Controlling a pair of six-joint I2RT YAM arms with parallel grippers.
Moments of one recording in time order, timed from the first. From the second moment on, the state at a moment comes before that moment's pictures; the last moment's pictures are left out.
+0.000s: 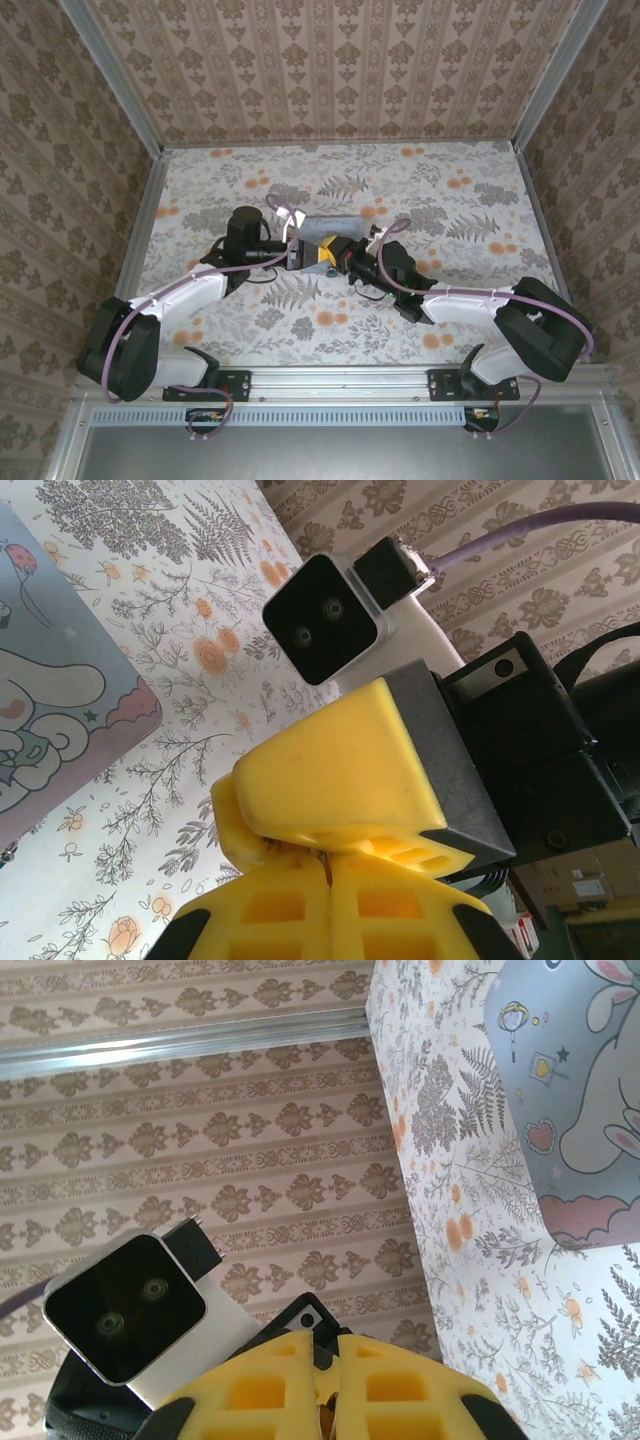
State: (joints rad) left arm -0.55 1.30 0.66 0.23 0.95 -0.63; right arm 0.80 1.42 0.54 0.78 -0.04 1.63
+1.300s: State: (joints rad) left arm -0.62 1.23 0.47 0.75 0.50 -1.28; right arm 0.76 1.37 0.57 0.69 0.06 1.62
